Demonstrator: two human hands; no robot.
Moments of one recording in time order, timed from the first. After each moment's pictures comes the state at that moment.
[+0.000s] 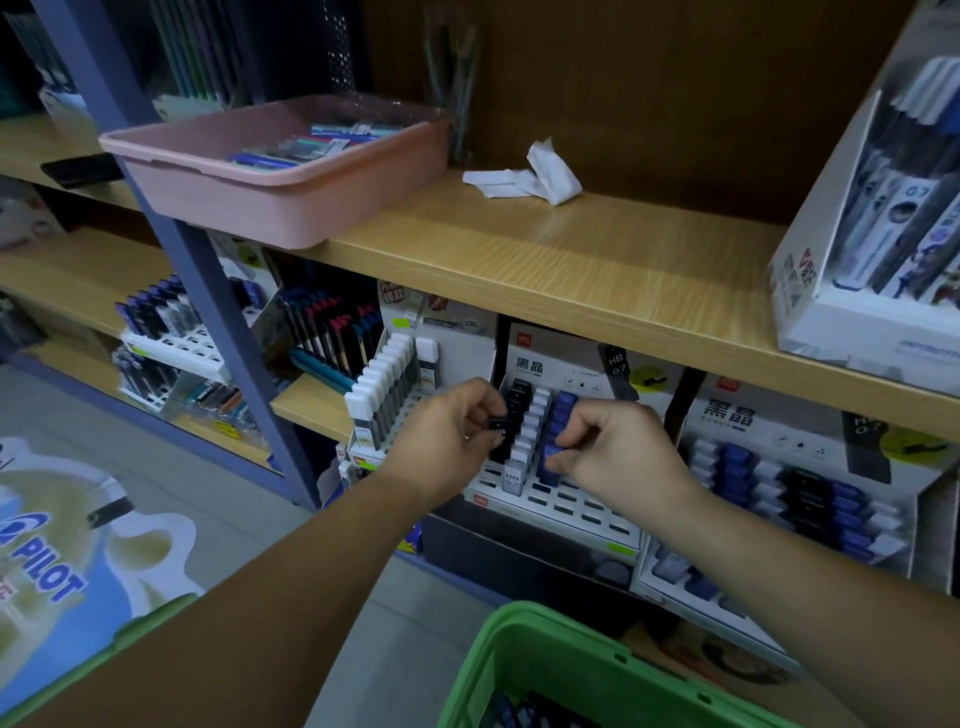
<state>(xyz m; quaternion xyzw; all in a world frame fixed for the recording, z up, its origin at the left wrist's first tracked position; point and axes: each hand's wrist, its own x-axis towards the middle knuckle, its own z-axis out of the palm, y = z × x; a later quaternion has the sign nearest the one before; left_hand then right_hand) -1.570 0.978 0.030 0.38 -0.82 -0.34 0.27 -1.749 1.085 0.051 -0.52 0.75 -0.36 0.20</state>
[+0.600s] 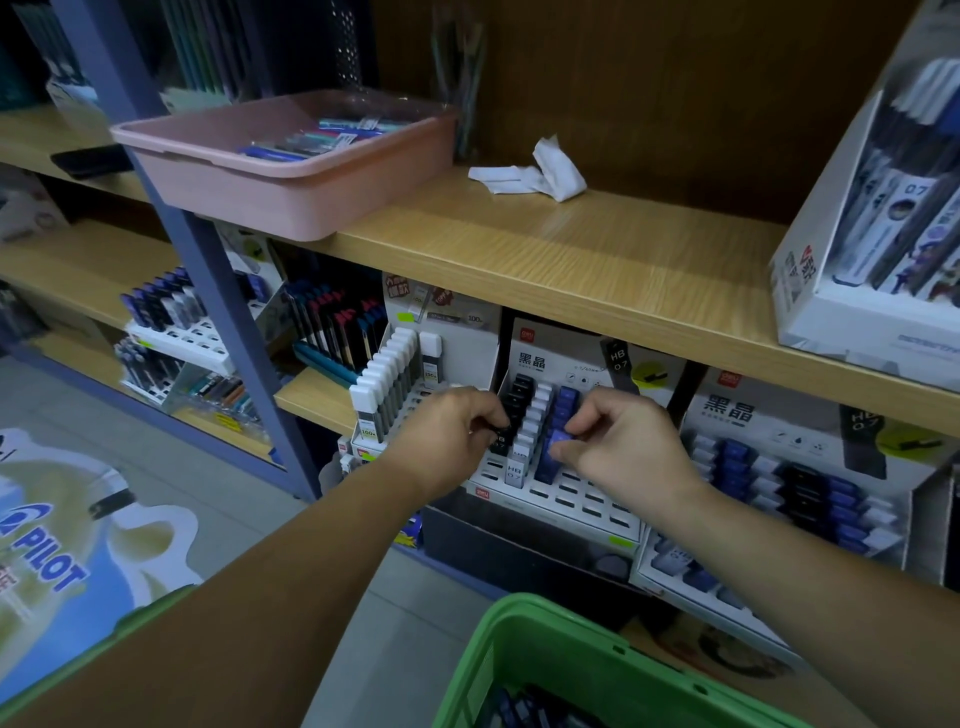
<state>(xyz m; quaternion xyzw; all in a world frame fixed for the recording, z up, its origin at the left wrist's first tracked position) -1.565 0.970 0.022 0.34 -0.87 -0.28 0.23 -1.744 1.093 0.055 -0.47 0.75 -0.41 0.22</state>
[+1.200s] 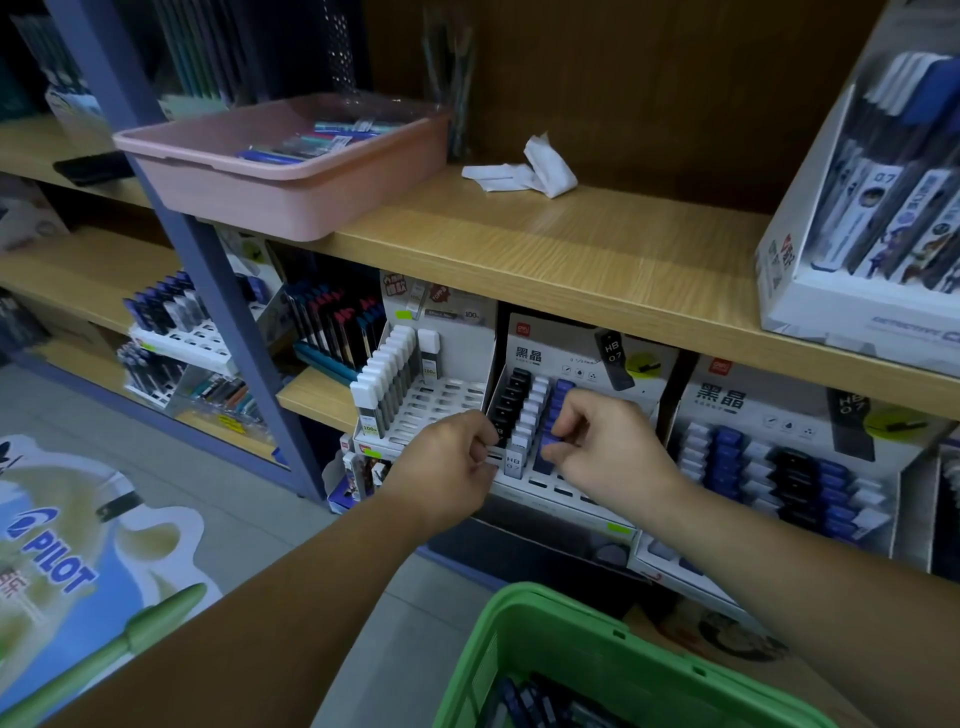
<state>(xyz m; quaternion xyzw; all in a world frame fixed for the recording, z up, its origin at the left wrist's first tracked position) -1.555 0.996 0.001 0.39 -0.85 -0.31 0.20 -1.738 1.094 0.050 -0.53 0.75 -0.34 0.20</state>
